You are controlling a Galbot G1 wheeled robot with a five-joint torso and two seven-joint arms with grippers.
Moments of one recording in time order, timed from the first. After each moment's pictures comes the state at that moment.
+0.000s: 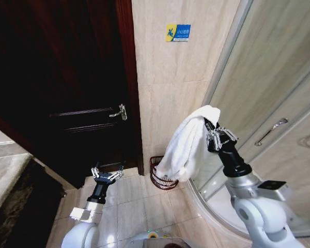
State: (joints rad) left arm 1.74 -1.45 -0.61 -2.20 -0.25 -0.26 0.22; right arm -1.49 1.17 0.72 2.47 0.51 0.18 -0.21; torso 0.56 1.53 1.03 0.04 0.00
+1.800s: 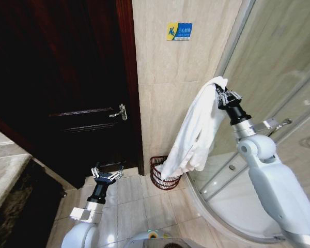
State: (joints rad) left arm 1.74 -1.45 -0.61 -2.20 -0.25 -0.26 0.22; right arm -0.88 0.89 0.62 1.92 0.68 0.13 -0.22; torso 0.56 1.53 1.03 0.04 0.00
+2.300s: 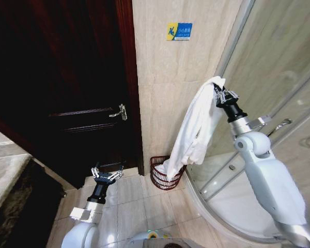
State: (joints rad) left arm 1.74 -1.45 -0.61 -2.20 -0.25 -0.26 0.22; right arm -0.78 0.91 0.57 1.84 0.68 0.13 -0.22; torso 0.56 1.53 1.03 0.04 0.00
